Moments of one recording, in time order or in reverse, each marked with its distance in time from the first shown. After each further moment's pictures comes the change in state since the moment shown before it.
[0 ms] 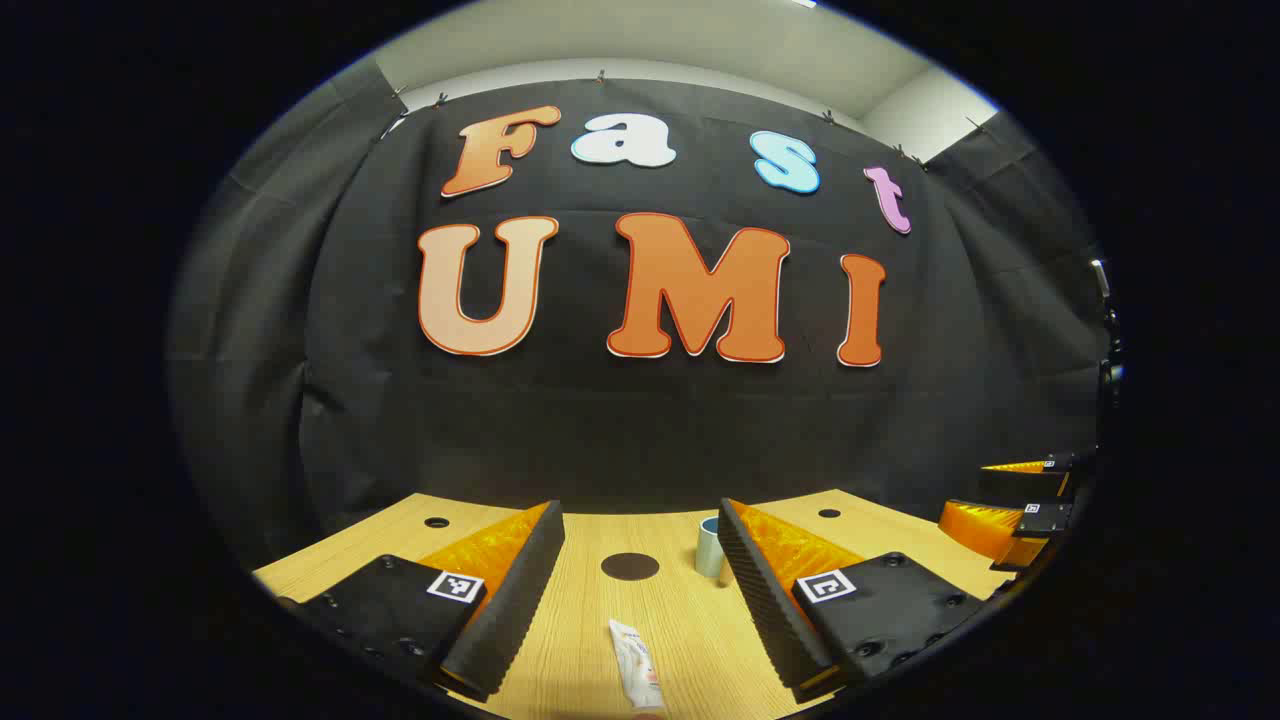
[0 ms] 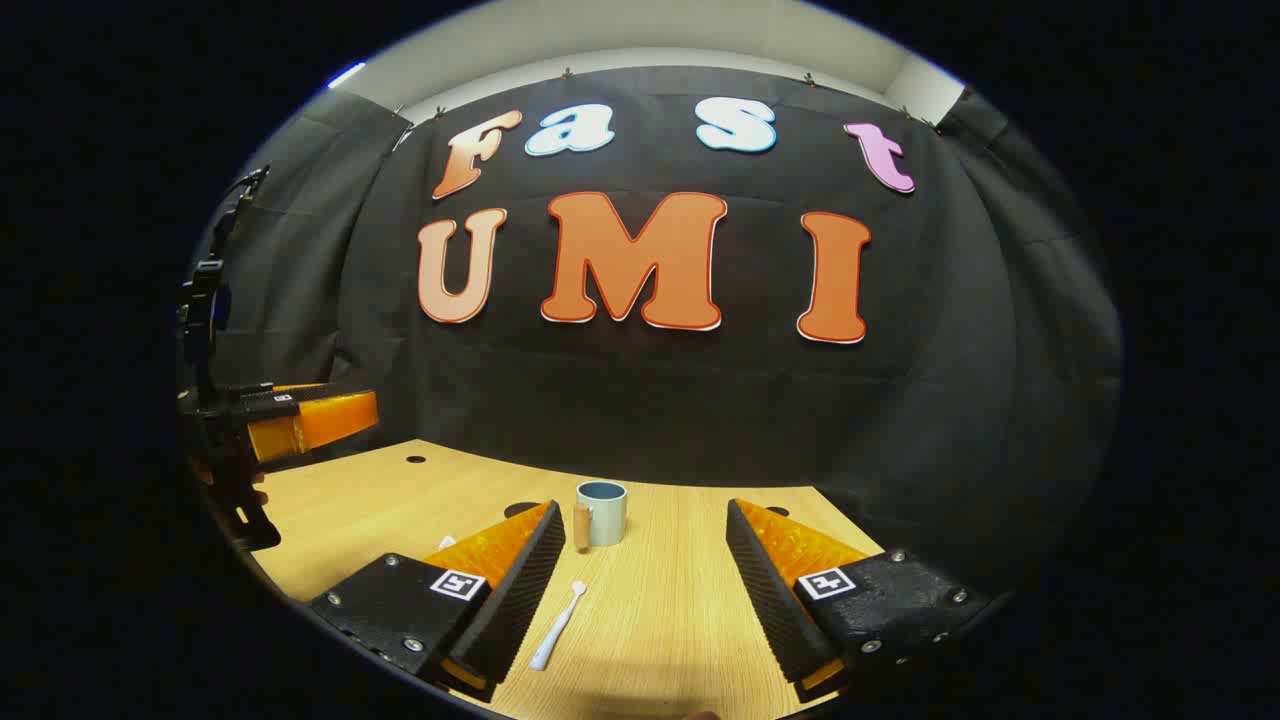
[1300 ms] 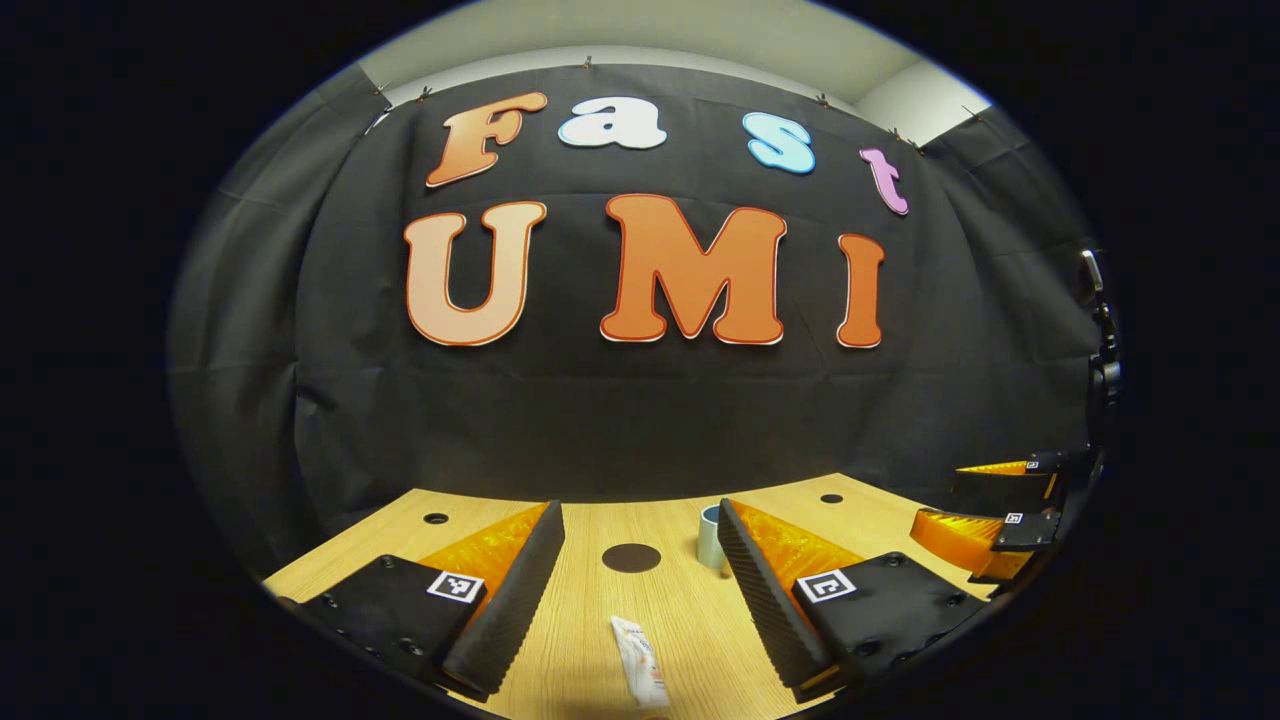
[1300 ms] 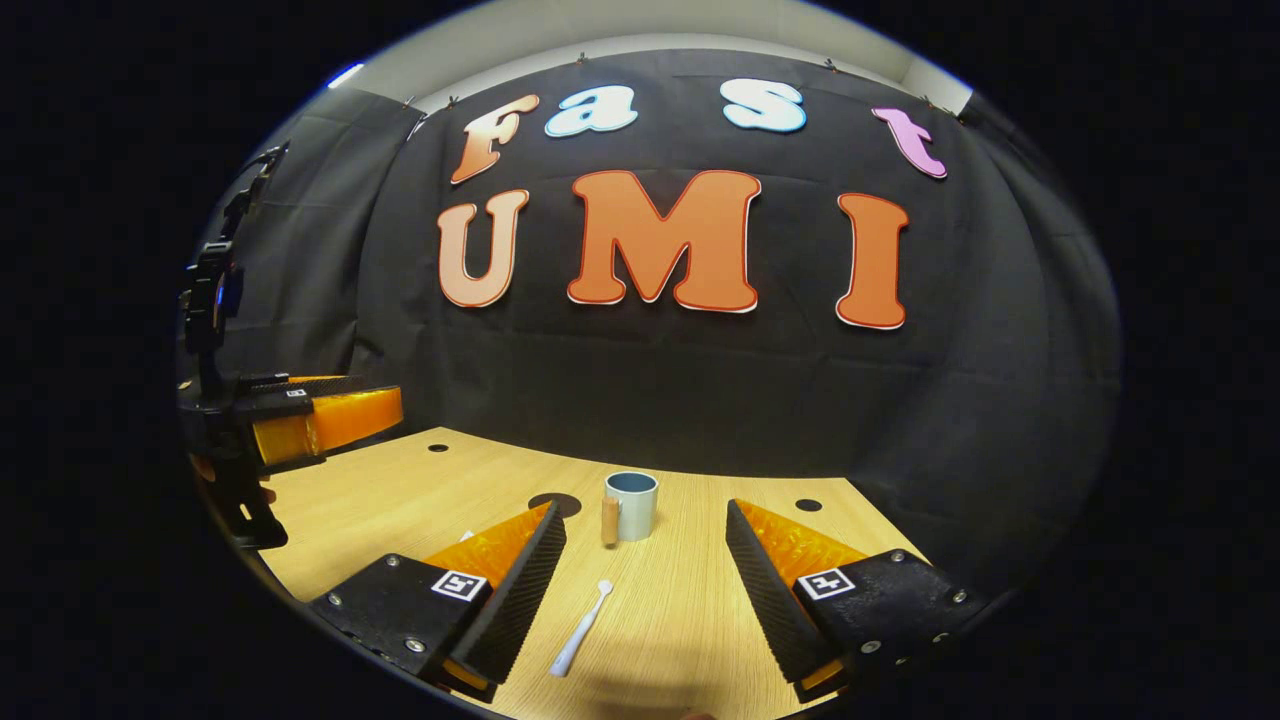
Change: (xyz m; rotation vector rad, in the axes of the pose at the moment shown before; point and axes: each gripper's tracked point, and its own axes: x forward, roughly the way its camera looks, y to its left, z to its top) left arm 0.012 0.000 -0.009 0.012 0.068 -0.005; right arm 0.023 0.027 -0.007 -0.001 0.066 0.085
